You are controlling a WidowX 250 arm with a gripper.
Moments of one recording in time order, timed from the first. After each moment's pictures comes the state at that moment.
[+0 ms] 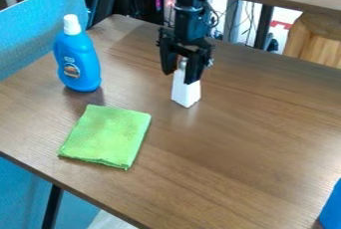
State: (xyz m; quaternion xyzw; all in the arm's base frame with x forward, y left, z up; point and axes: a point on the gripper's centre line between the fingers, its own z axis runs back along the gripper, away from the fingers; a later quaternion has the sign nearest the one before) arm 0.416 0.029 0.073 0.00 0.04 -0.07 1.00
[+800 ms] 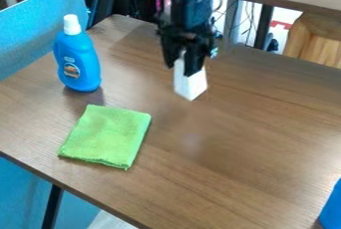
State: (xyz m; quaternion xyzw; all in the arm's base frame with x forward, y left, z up) arm 0.378 -0.002 0.119 -0.02 -0.04 -0.11 0.99
